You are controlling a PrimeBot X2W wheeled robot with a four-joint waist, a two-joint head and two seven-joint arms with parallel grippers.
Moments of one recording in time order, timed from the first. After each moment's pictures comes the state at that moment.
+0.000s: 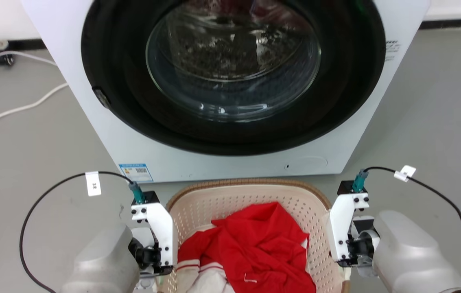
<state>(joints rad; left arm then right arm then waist) -0.73 0.17 -0.81 1.21 -1.07 -0.12 0.65 -0.75 -0.06 0.54 1.29 0.63 0.13 0.66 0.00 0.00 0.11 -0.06</state>
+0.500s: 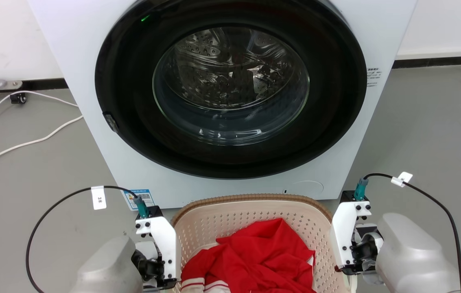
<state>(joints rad) -0.69 0.15 -0.83 1.21 -1.11 -0.12 0.68 -0.74 -0.08 0.51 1.29 0.62 0.13 0.79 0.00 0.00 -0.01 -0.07</state>
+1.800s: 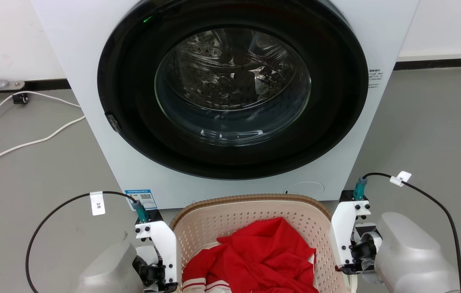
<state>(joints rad) -0.67 0.15 -0.86 1.22 -1.15 -0.12 0.62 -0.74 -0.06 0.46 1.29 0.56 0.13 0.80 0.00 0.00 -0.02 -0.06</state>
